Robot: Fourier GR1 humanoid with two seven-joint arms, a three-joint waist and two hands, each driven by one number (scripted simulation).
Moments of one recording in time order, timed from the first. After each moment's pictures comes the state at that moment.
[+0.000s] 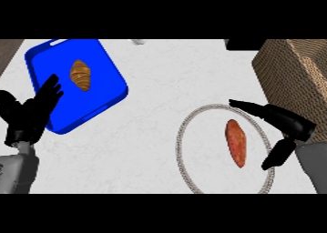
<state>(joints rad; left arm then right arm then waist) -0.22 0.26 0.16 -1.41 0.06 -0.06 0.26 -0.32 -0.44 0.09 -1.26 0.57 0.61 -0.46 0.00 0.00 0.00</state>
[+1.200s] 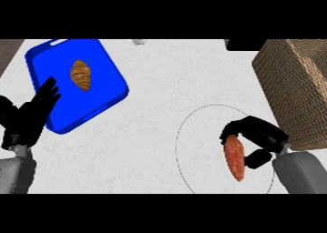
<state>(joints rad) -0.20 0.26 0.19 -1.40 0.04 -0.09 0.23 -0.27 -0.34 0.18 -1.22 0.87 0.42 -0.55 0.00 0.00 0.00</state>
